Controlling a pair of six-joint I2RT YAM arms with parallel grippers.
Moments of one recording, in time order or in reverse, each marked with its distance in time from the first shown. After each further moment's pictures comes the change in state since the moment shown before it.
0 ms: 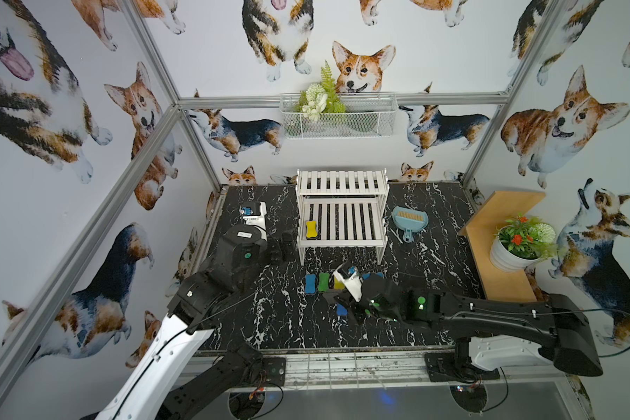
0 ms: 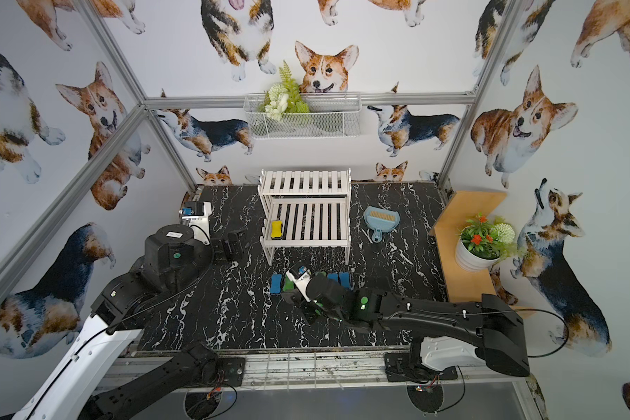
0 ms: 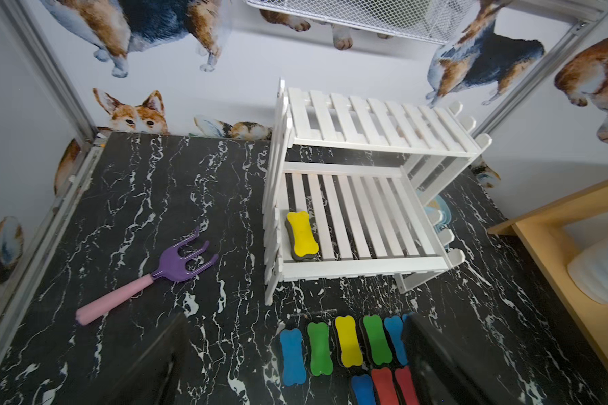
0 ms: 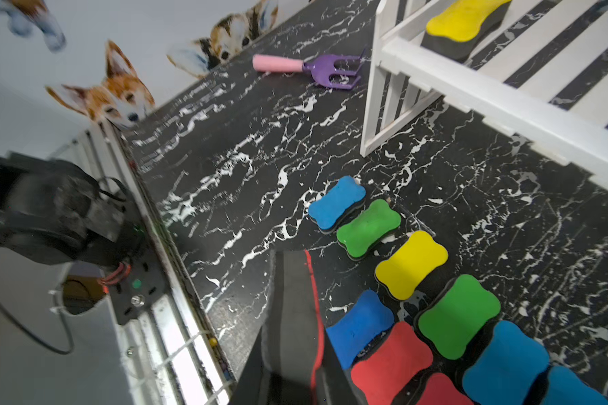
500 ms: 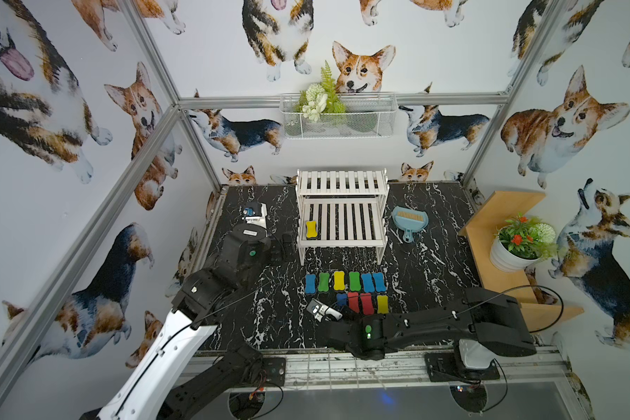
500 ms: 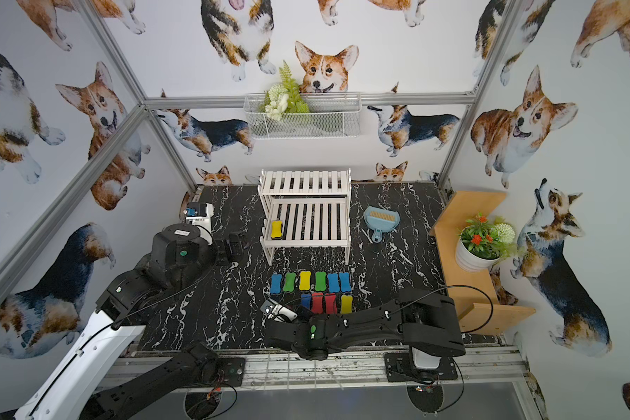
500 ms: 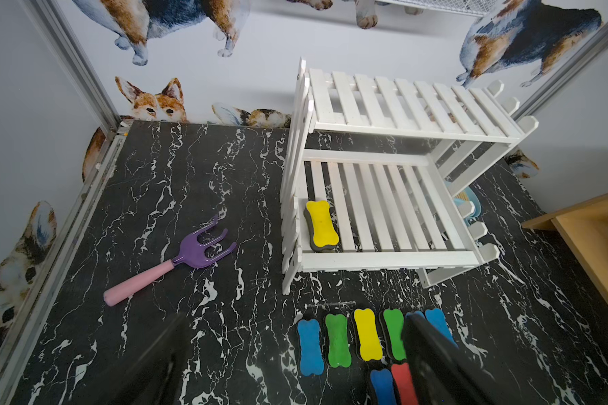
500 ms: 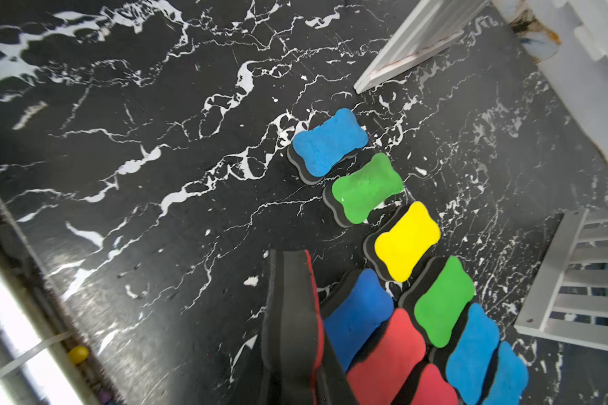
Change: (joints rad) left arm 0.003 0.014 -0.005 -0.031 -0.026 0.000; right arm 0.202 0.430 0.163 -0.098 0.407 -0.072
